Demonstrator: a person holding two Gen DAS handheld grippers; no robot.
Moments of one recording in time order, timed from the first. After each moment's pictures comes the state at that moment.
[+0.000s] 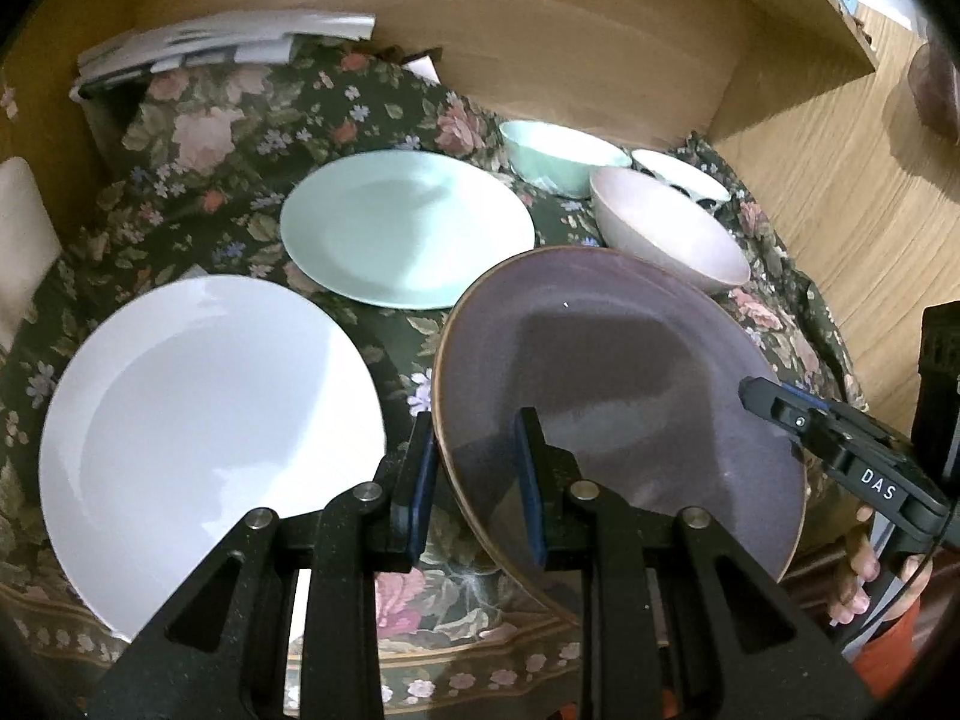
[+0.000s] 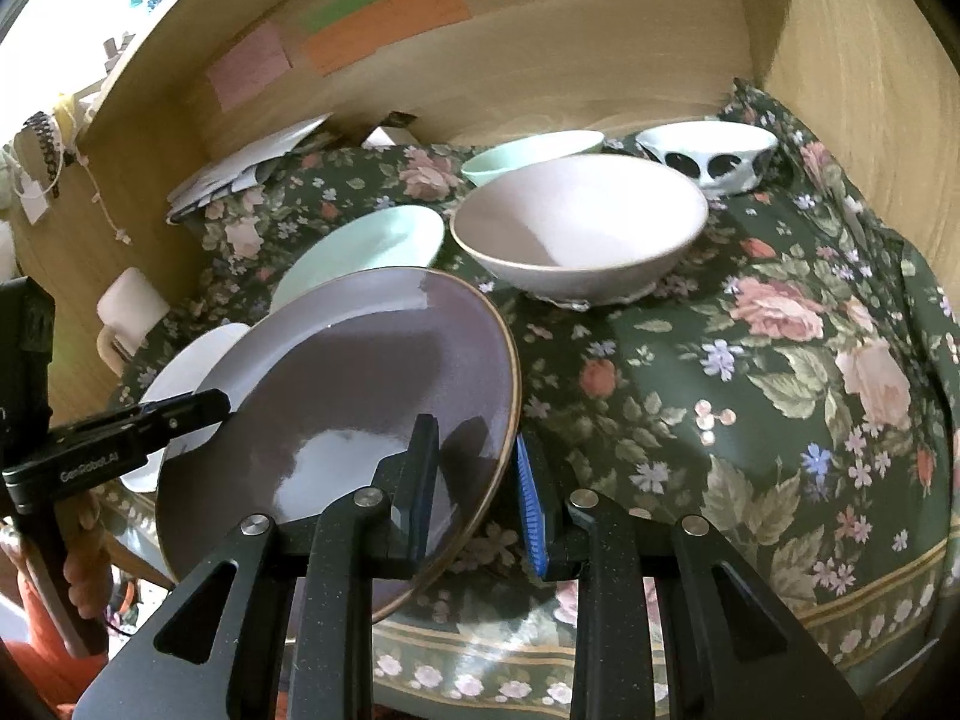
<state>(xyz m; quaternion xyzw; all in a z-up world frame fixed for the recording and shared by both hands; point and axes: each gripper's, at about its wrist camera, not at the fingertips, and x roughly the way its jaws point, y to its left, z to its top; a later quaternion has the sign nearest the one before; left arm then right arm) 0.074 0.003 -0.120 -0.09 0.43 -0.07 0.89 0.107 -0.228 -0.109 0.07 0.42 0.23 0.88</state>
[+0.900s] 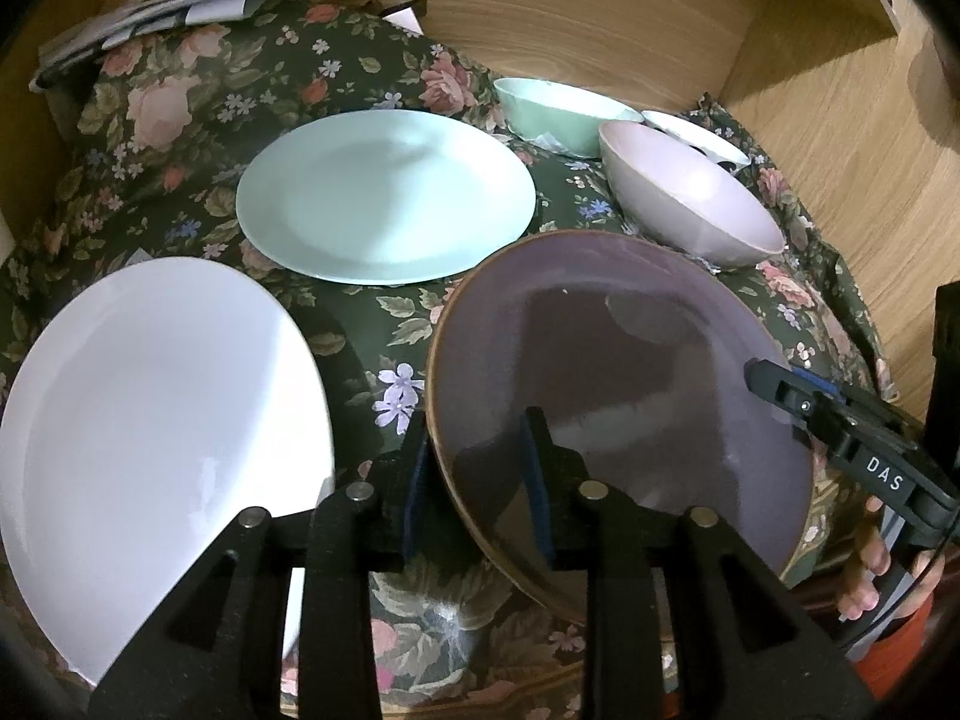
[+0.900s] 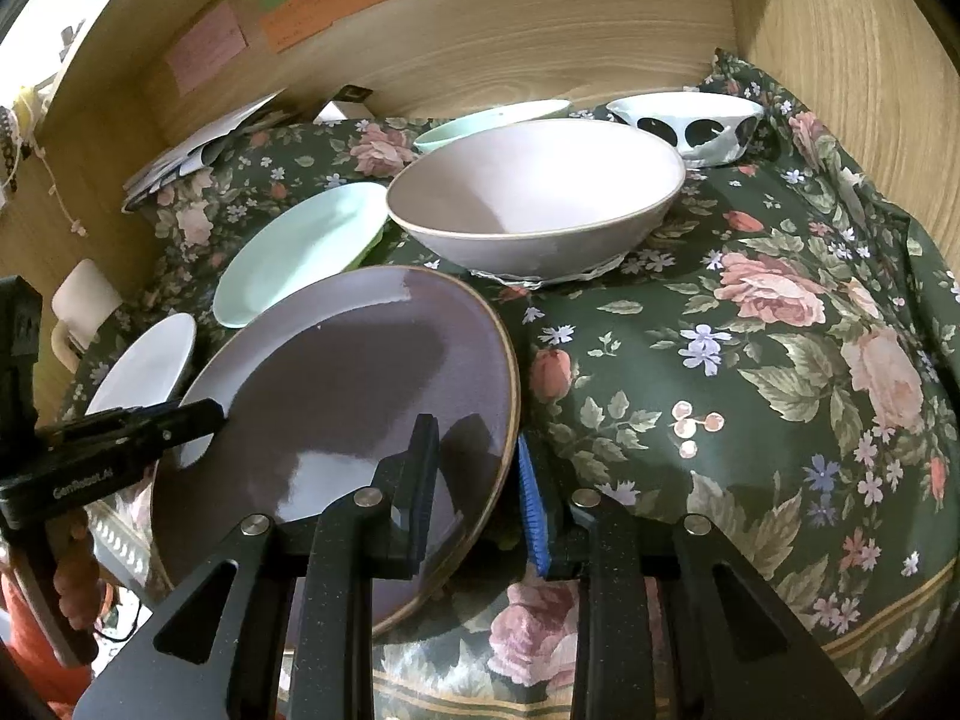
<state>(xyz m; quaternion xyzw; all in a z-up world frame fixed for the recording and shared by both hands) 0.100 -0.013 -0.151 -0.06 0.46 -0.06 0.89 0.128 -0.229 -0.131 0.06 0.43 0.21 0.88</state>
